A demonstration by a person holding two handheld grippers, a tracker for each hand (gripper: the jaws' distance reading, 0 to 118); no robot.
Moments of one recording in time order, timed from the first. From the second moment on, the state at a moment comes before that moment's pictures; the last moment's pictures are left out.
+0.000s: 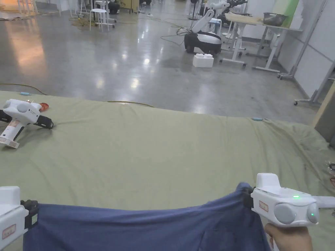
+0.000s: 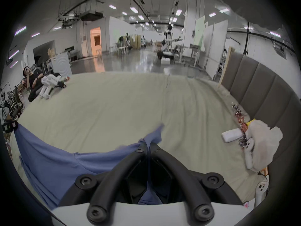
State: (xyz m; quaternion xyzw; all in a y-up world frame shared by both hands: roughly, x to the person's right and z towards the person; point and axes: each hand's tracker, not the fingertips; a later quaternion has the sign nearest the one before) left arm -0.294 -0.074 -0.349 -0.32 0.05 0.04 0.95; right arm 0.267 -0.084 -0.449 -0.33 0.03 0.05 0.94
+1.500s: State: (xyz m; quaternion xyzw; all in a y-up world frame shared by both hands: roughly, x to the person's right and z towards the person) left arm -0.279 0.280 -0.496 -0.08 0.05 -0.02 1.00; right arm 0.248 0.304 -0.503 -0.03 -0.07 0.12 0.99
